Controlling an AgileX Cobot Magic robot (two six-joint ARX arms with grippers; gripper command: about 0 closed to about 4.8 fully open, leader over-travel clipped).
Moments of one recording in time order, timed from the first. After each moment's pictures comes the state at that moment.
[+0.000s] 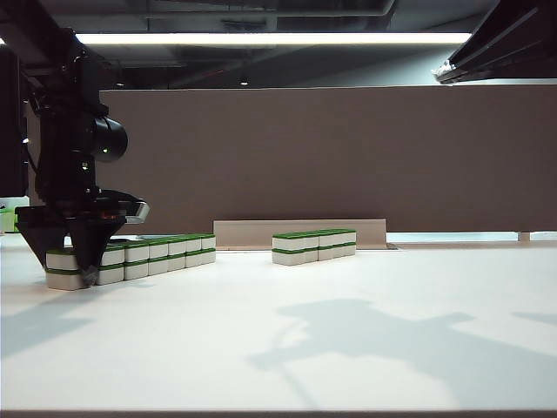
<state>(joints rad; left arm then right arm) -0.11 2.23 1.89 -1.20 0.04 0.33 0.17 0.95 0.66 -0.17 -0.73 0.26</state>
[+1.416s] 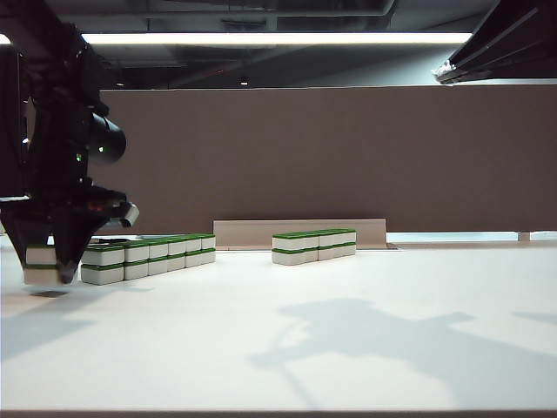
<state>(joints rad) -0.12 2.21 1.89 -1.38 0.04 0.23 0.17 0.95 0.66 -0.17 -0.73 0.26</state>
